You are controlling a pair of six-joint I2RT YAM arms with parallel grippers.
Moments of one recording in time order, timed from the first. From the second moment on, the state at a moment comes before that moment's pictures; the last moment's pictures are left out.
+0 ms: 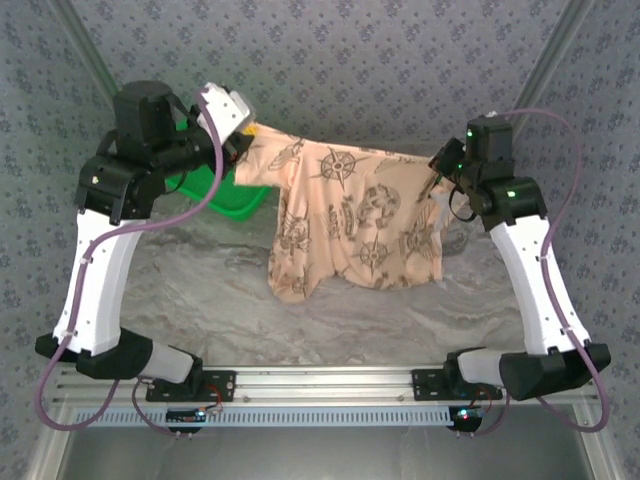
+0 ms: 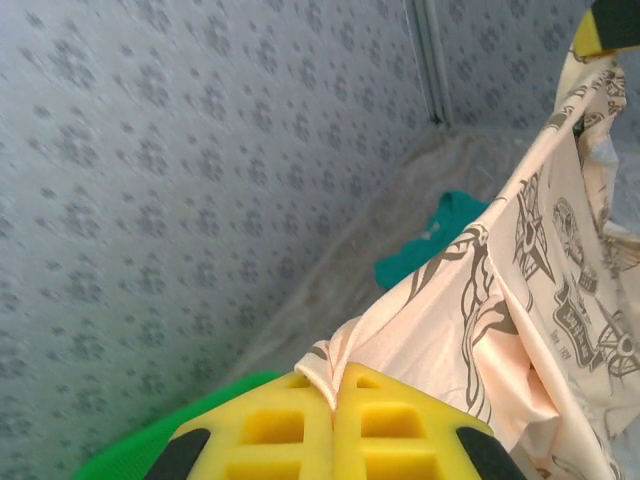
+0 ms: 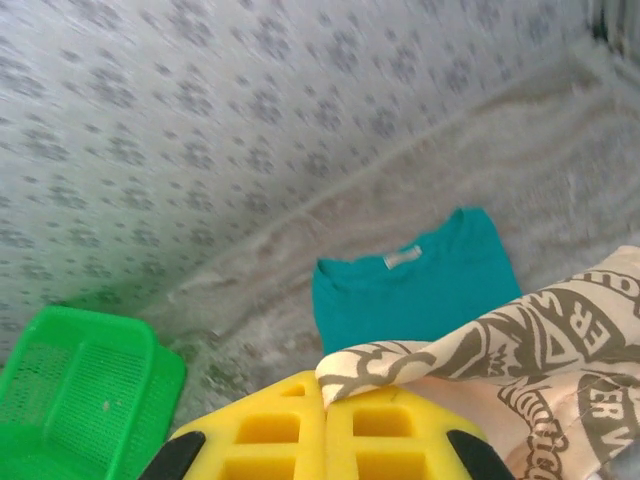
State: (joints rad) left arm -0.40 1.43 2.12 -1.00 0.33 0.49; right arm 0.19 1.28 1.59 -0.80 0.13 0.64
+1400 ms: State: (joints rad) left arm -0.28 1.87 2.69 -1.07 0.37 0.59; right arm 0.16 1.62 2.11 -0.86 0.08 0.50
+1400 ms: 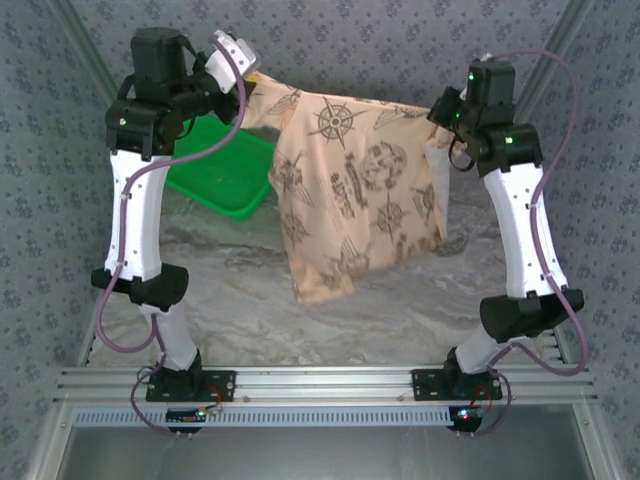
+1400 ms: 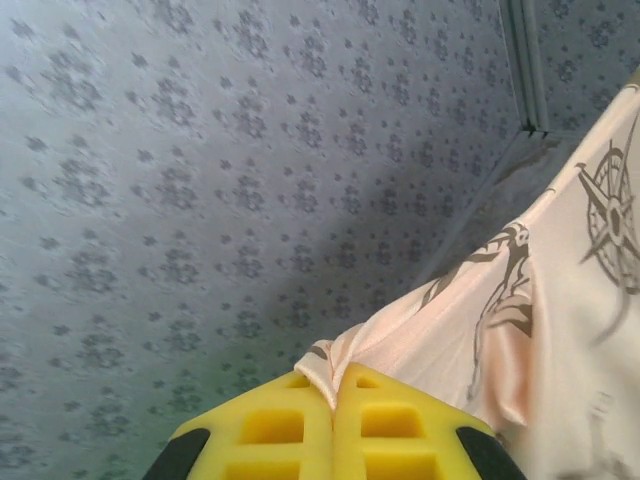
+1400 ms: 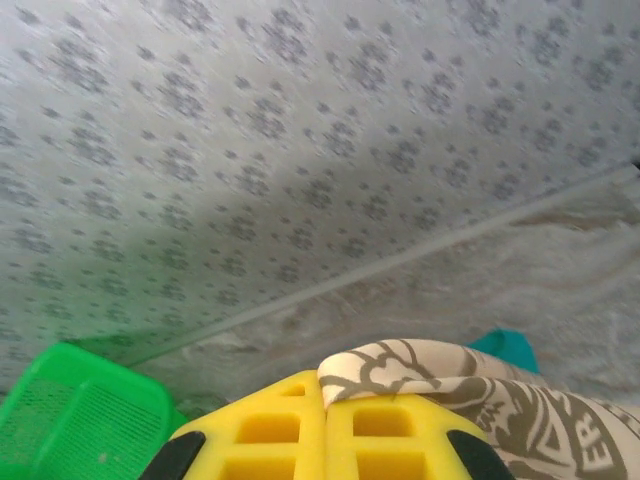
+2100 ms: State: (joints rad) left arm -0.83 1.03 1.13 -0.92 0.11 0.71; right arm 0.34 0.94 0.90 -0.75 0.09 0.57
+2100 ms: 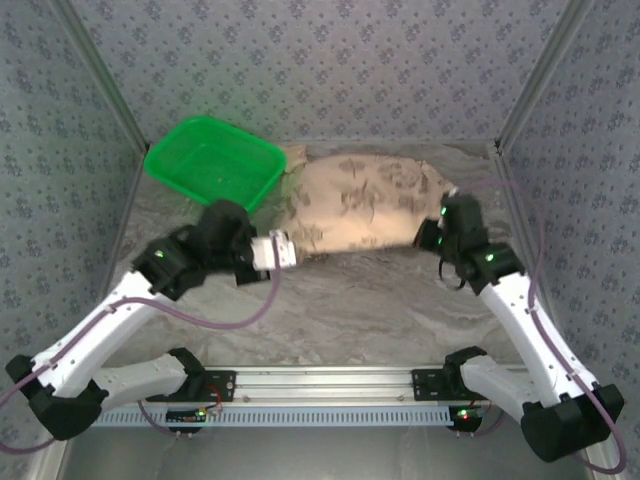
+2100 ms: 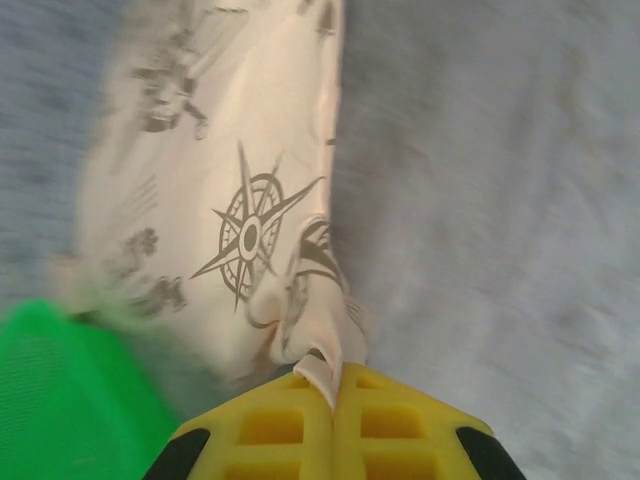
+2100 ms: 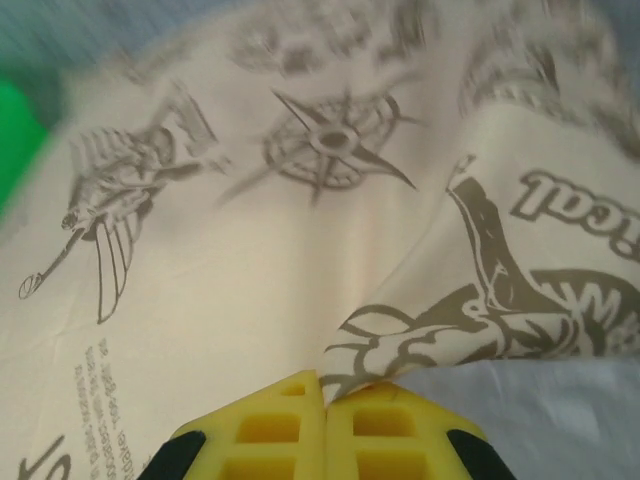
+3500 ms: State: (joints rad) left arm -0.38 1.49 0.77 -0.61 0.09 -0.42; right arm -0.08 0.76 0.67 -1.07 0.11 1.01
